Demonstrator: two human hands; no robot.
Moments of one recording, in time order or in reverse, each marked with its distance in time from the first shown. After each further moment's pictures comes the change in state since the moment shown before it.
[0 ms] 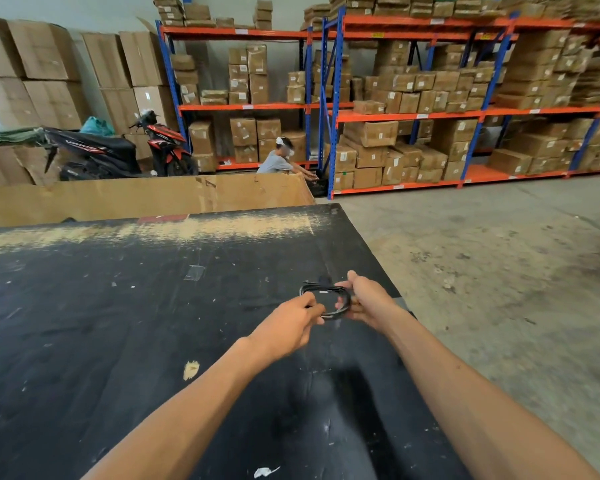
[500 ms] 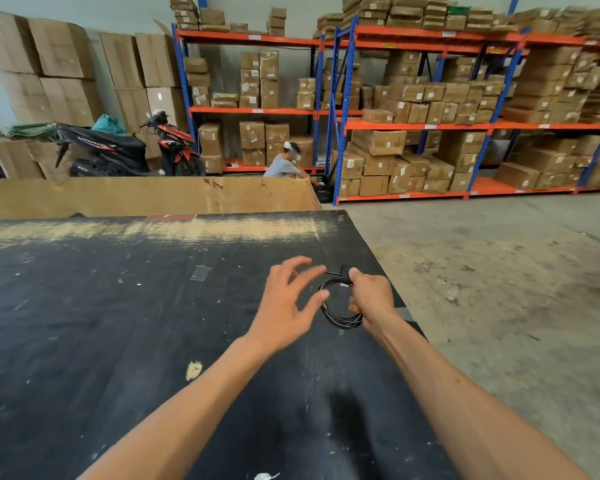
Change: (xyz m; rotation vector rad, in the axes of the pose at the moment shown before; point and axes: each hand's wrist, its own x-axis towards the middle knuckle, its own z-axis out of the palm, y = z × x) left_hand 0.003 -0.002 -0.018 -0.184 0.540 -0.129; right_hand -0.012 -0.014 0.018 0.055 0.225 -0.198
